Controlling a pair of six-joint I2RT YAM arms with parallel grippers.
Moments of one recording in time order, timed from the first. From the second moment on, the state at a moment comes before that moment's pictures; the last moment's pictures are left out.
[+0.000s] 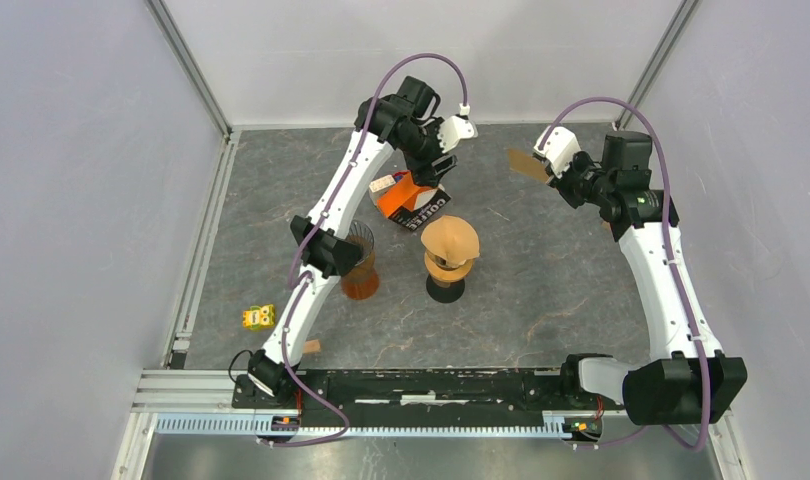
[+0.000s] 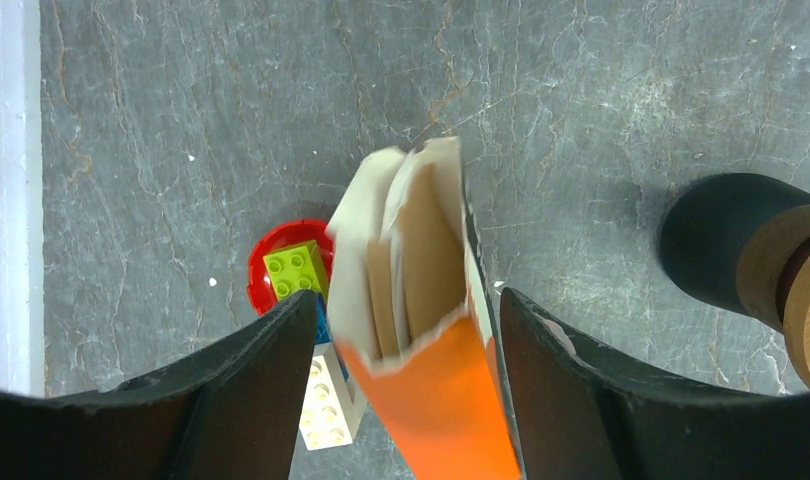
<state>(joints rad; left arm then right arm) -0.58 2.58 3.05 -1.45 0.37 0.72 0.01 1.21 1.25 -0.64 -0.39 -0.80</state>
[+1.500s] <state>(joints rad) -0.57 2.25 3.05 -1.54 0.66 0.77 0.27 1.35 1.43 -0.65 -0.71 -0.64</state>
